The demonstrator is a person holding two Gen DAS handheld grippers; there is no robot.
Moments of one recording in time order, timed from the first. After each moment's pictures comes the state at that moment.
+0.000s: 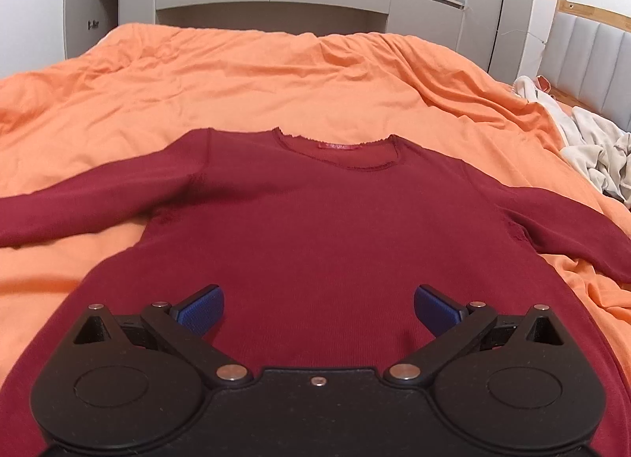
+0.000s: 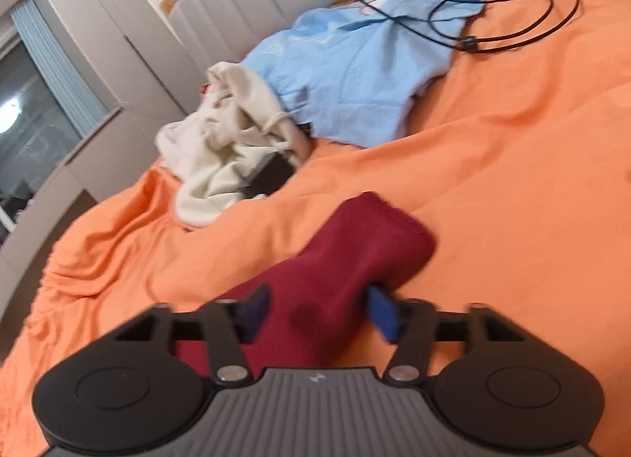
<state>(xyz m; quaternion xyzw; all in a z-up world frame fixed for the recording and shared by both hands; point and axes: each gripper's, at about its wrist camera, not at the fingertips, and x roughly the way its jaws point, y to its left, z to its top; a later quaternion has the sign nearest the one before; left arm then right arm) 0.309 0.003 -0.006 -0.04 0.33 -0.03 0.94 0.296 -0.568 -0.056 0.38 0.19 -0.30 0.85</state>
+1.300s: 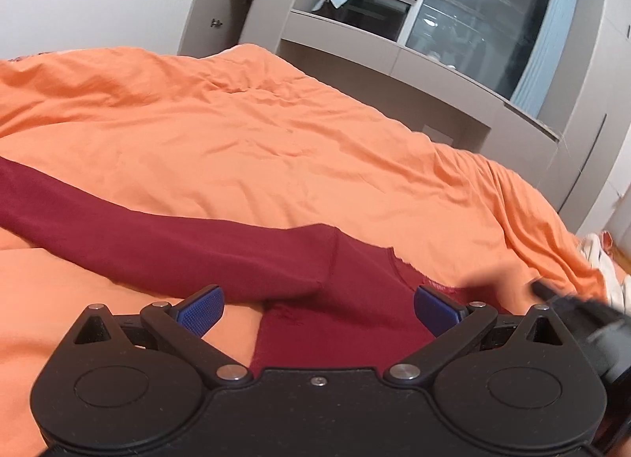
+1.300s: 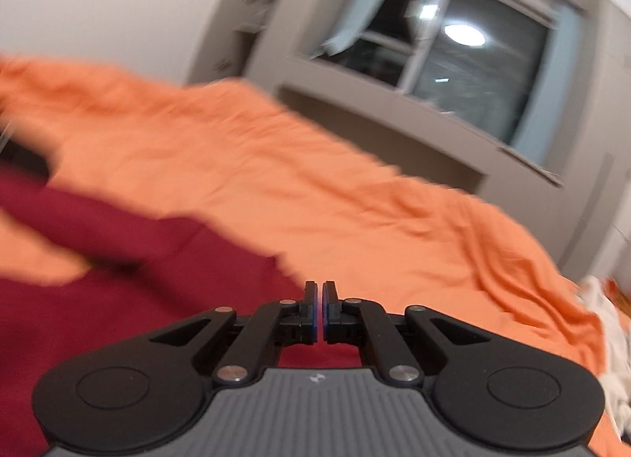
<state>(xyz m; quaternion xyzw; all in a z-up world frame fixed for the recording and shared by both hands) 0.313 0.117 0.055 -0.19 0.24 0.10 0.95 0.389 -0.082 0.010 -0.24 0.17 0.17 0.94</state>
